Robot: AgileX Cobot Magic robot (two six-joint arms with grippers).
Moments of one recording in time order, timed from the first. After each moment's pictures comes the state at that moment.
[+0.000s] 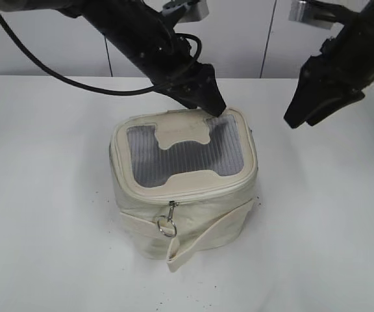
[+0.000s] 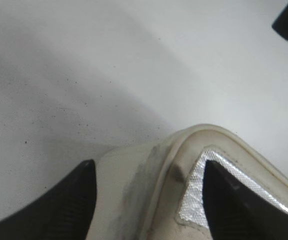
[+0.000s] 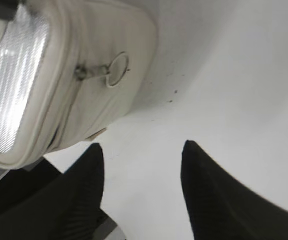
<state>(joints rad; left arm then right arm) -0.55 2.10 -1.77 -0.64 0.98 0.60 0.15 1.86 -1.49 0.46 1.22 -0.52</state>
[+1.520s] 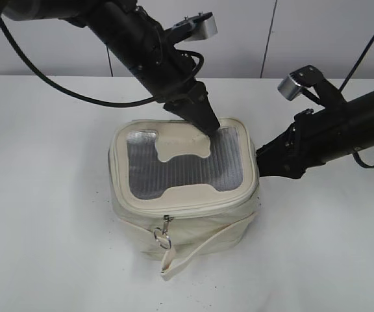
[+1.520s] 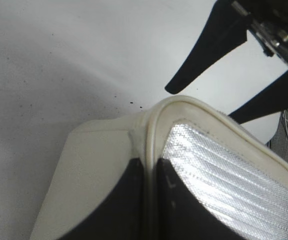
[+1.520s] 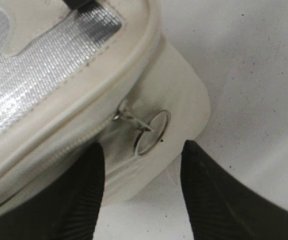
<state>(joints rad) -0.55 2.14 -1.78 -0.71 1.15 0.76 0.16 1.78 -0.88 1.18 0.69 -1.59</state>
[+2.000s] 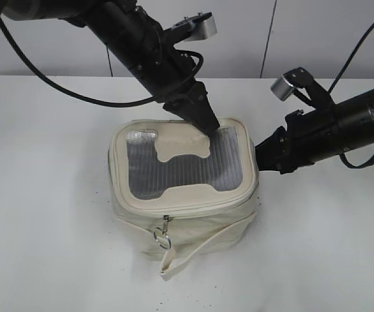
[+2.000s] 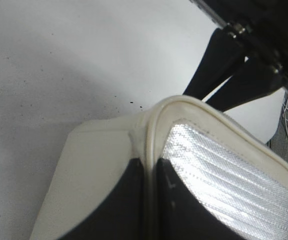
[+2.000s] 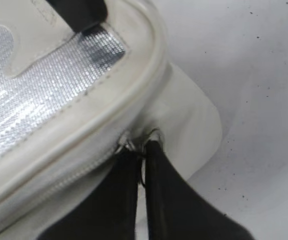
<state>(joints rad) -0.55 2.14 -1.78 -0.71 1.16 0.76 0.17 1.84 -0.91 1.27 0.74 -1.69</state>
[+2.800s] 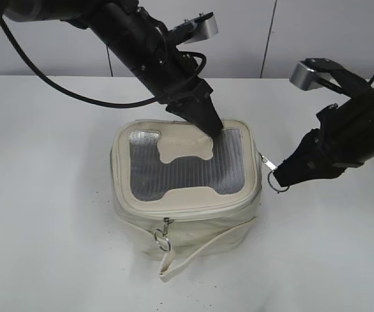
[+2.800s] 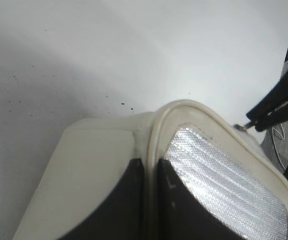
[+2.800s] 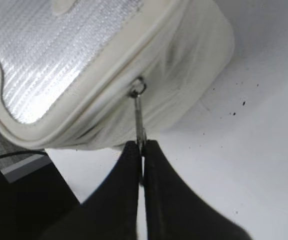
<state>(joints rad) -0.55 2.14 -1.78 -0.73 1.15 0.70 0.20 1.60 -0.91 0.78 0.84 -1.02</state>
